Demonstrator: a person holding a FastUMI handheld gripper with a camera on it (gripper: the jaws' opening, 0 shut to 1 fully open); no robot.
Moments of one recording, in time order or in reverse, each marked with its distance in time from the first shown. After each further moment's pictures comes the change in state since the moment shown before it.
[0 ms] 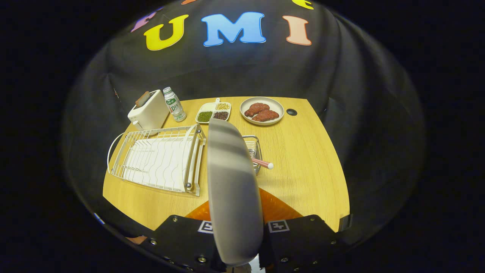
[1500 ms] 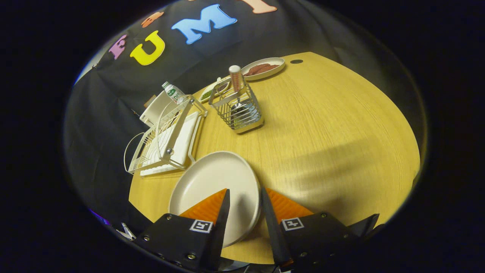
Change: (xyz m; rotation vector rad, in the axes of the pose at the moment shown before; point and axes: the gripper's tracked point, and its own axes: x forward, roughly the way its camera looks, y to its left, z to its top) arm 0.111 -0.023 -0.134 0.256 -0.010 0.327
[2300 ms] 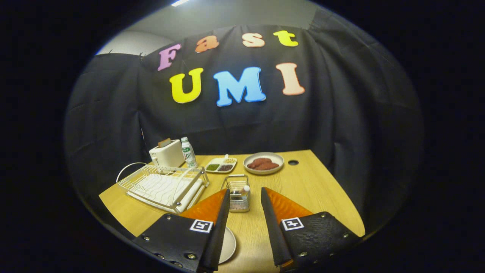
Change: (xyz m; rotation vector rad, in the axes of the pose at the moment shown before) arm -0.124 0.041 0.147 -0.411 -0.665 -0.070
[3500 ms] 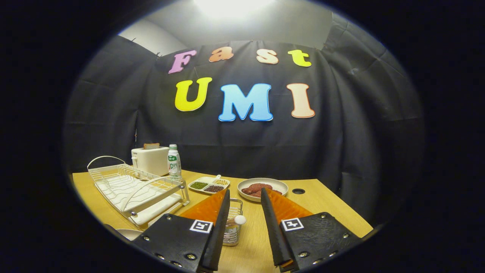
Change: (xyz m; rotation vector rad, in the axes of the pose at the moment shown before) arm 0.136 -0.006 -0.044 -0.108 -0.169 -0.019
